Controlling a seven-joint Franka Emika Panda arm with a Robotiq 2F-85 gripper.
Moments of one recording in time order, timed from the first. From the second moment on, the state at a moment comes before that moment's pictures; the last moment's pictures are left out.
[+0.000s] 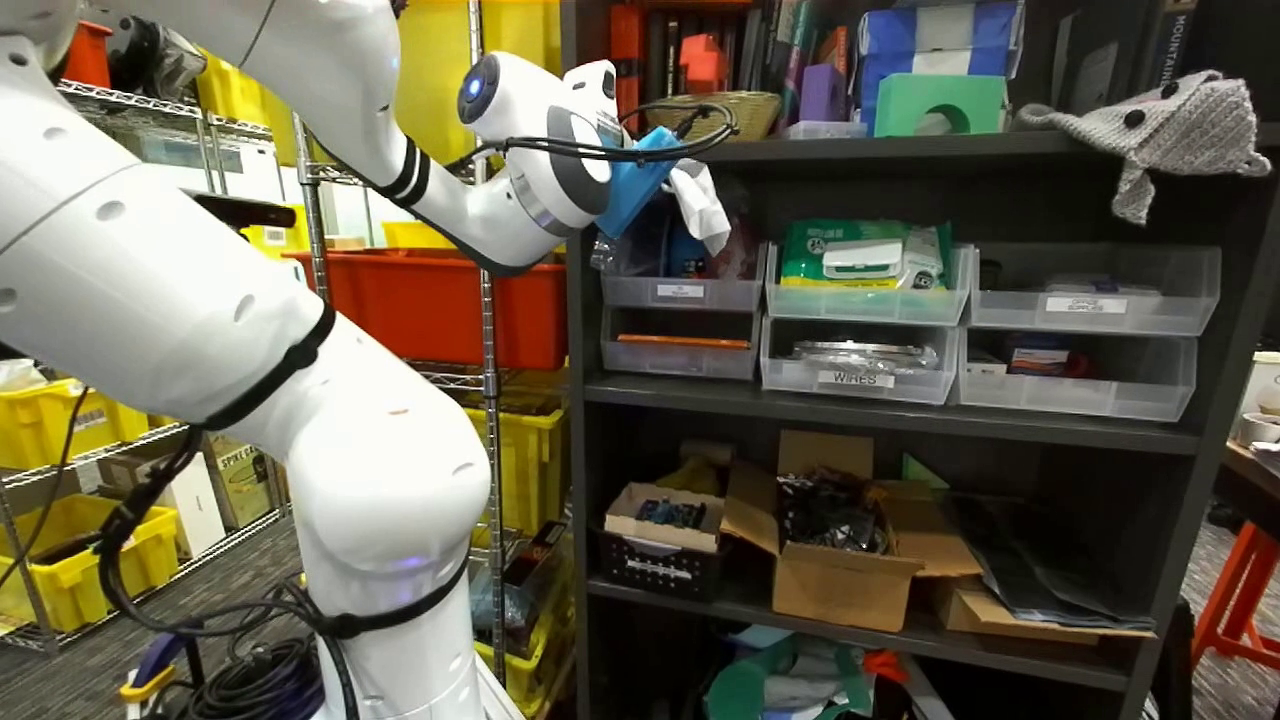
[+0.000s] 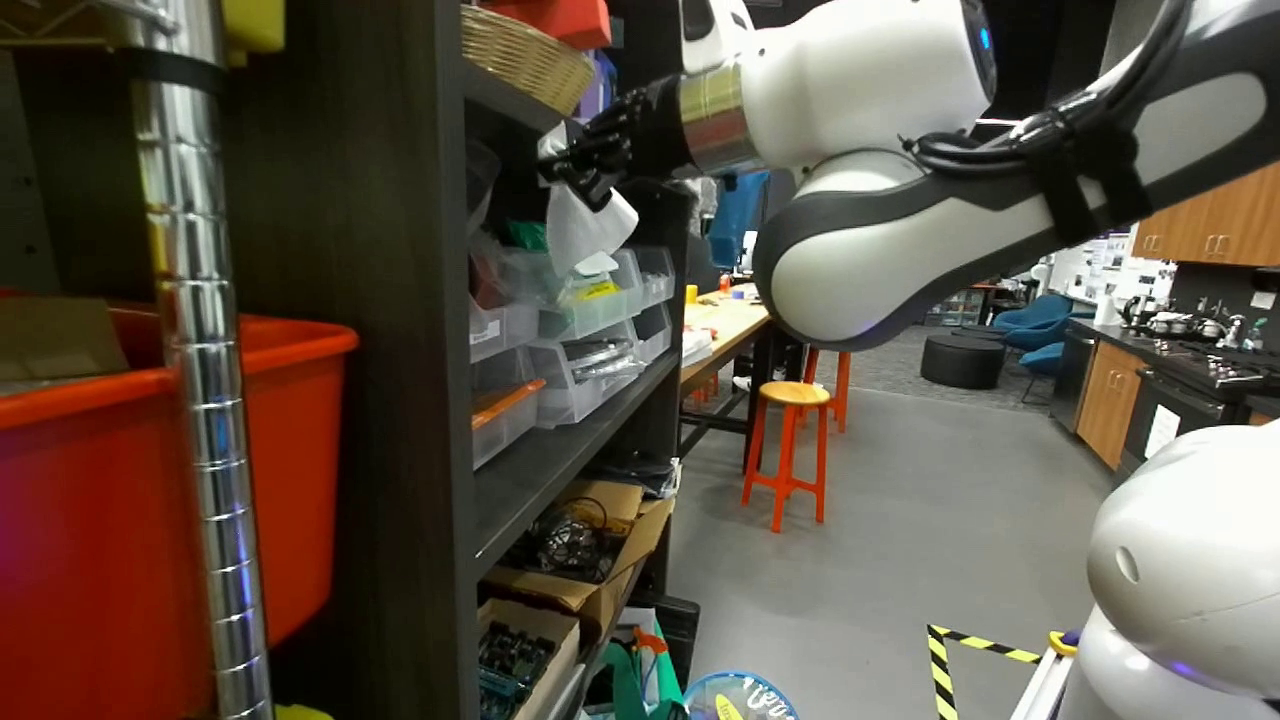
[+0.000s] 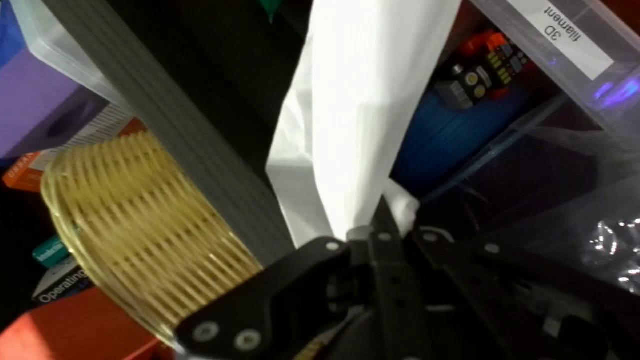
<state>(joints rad) -0.11 -0.75 0.37 -2.74 -0.28 3.46 -0.33</state>
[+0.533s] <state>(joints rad) -0.14 -0.75 0.37 -2.77 -0.28 3.45 -0.33</state>
